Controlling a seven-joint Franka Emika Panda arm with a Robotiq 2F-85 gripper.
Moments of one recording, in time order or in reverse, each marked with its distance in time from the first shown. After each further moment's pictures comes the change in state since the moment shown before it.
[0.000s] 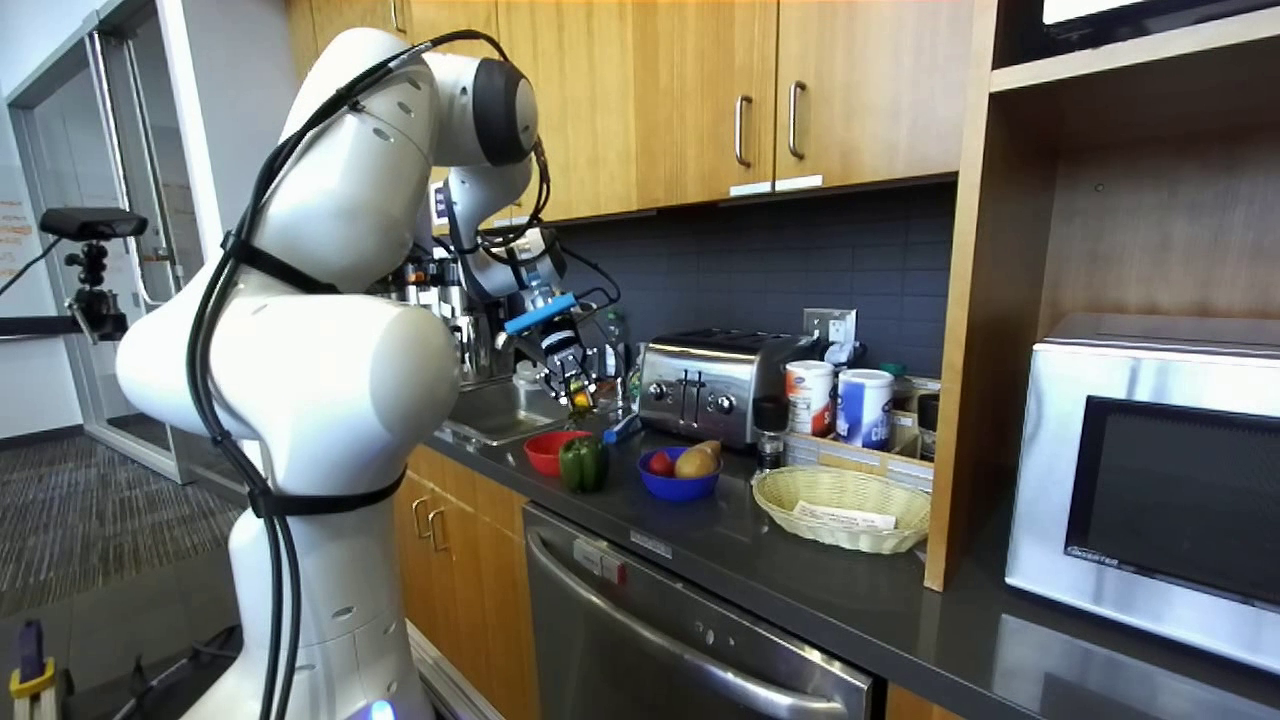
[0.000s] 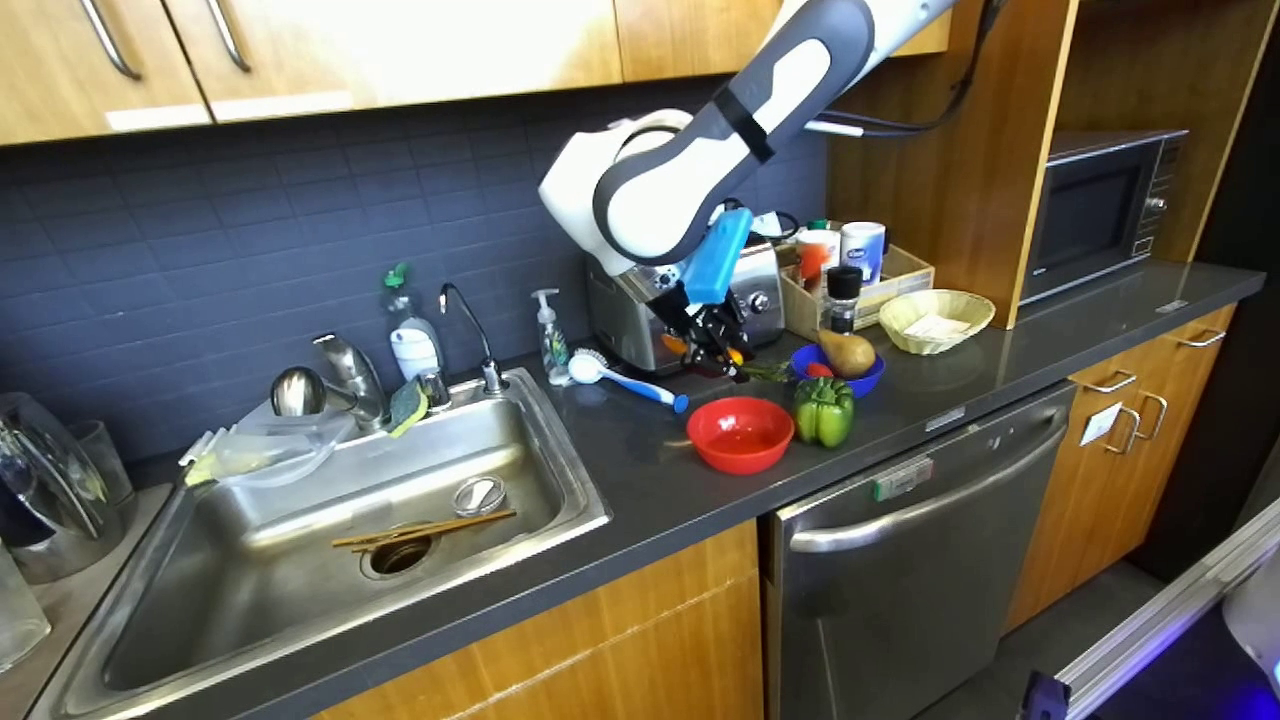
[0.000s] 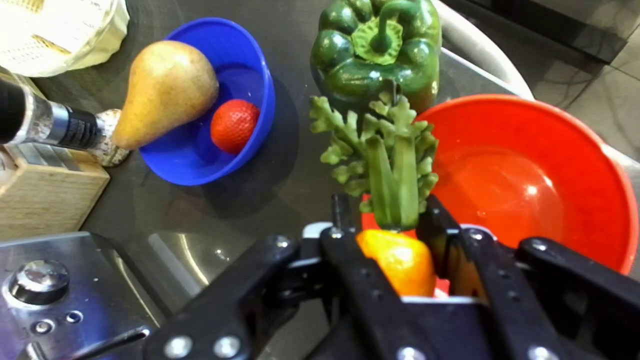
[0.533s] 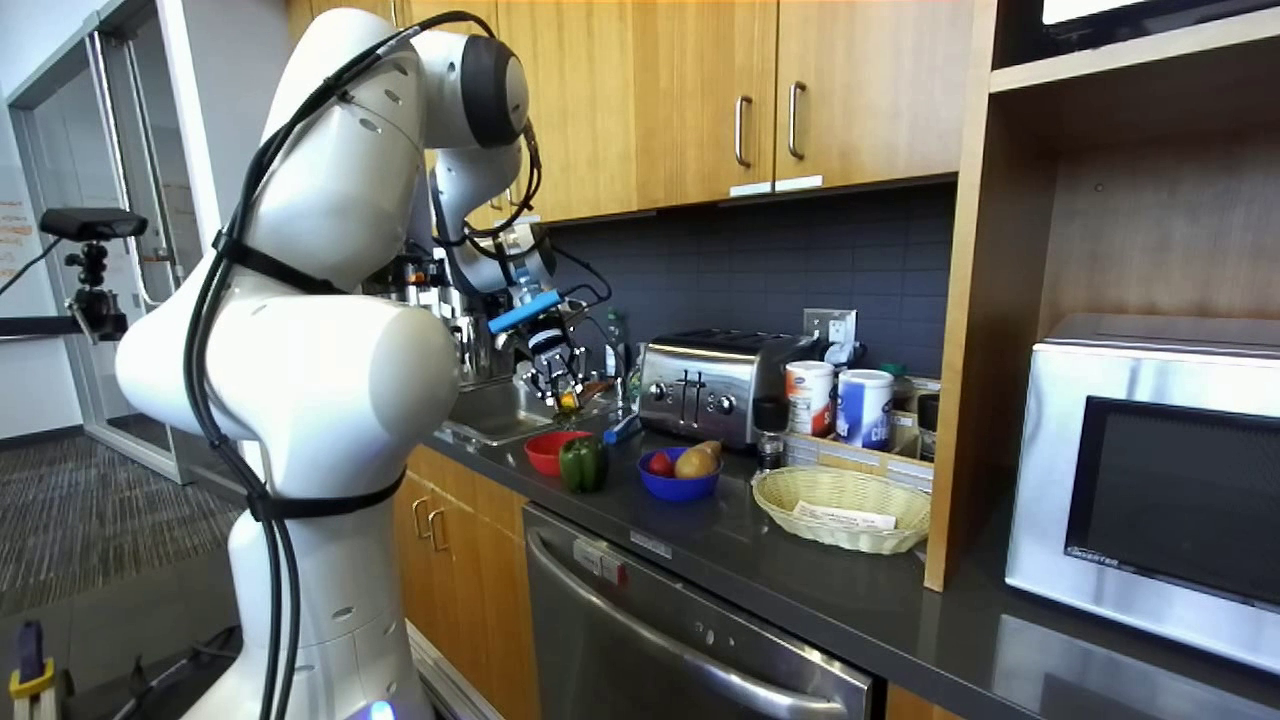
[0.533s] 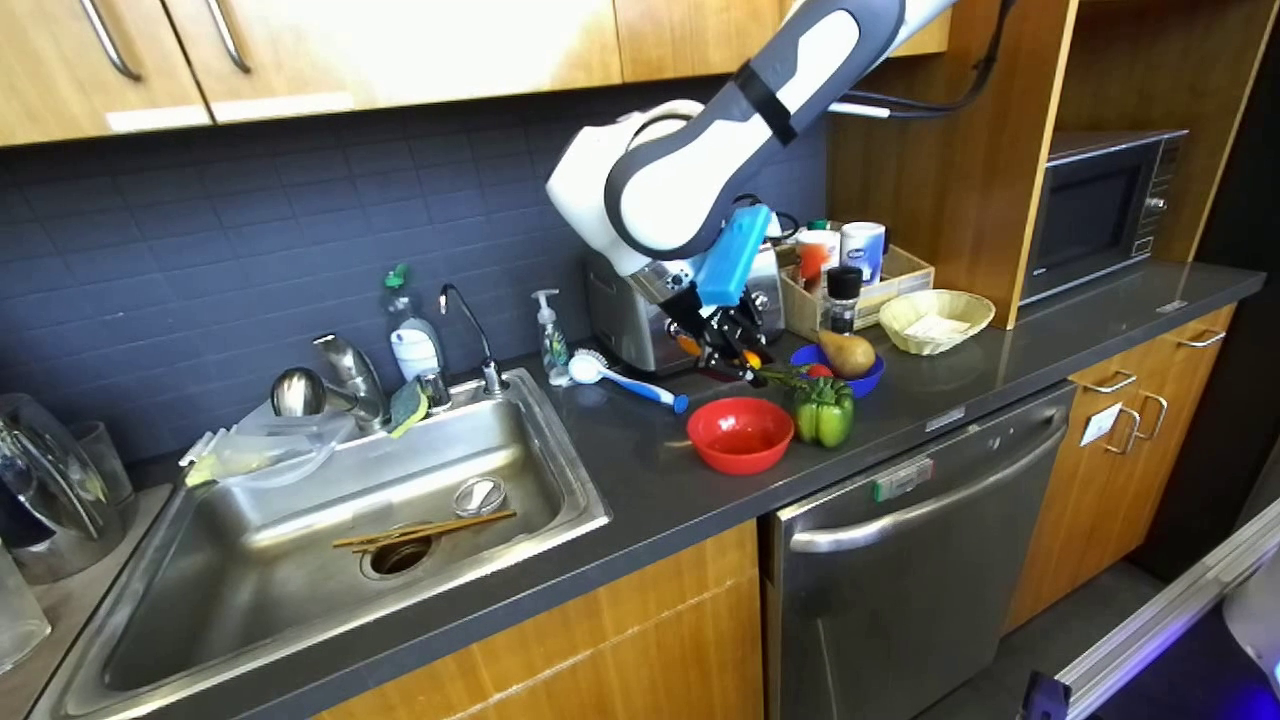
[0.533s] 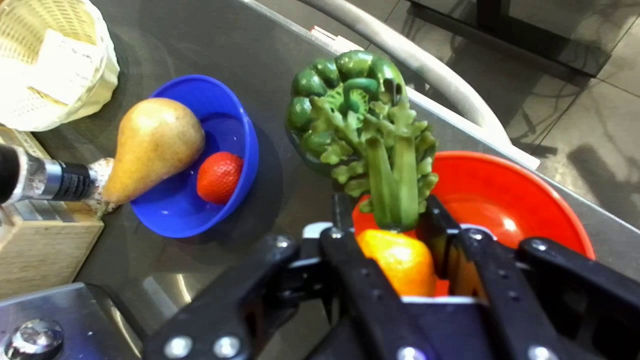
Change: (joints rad) arm -0.002 -0.069 0.019 -0.095 0.033 -0.010 0.064
